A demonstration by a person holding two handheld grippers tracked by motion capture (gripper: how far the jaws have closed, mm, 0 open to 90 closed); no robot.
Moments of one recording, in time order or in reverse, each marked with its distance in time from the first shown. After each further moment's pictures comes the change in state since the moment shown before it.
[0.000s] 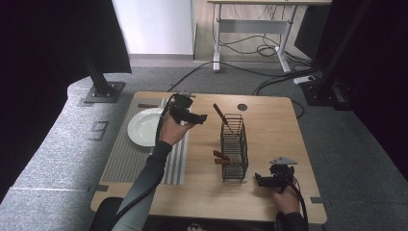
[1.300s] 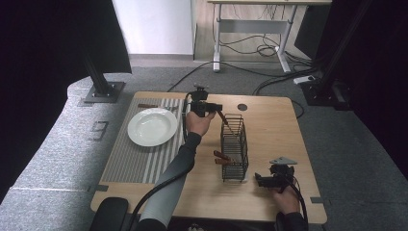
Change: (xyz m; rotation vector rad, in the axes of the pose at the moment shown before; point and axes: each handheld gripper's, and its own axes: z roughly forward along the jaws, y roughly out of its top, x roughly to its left) left arm -0.013 0.026 0.057 -0.059 -0.256 -0.381; right arm 0.000 0.000 0.000 -0.001 -0.001 0.000
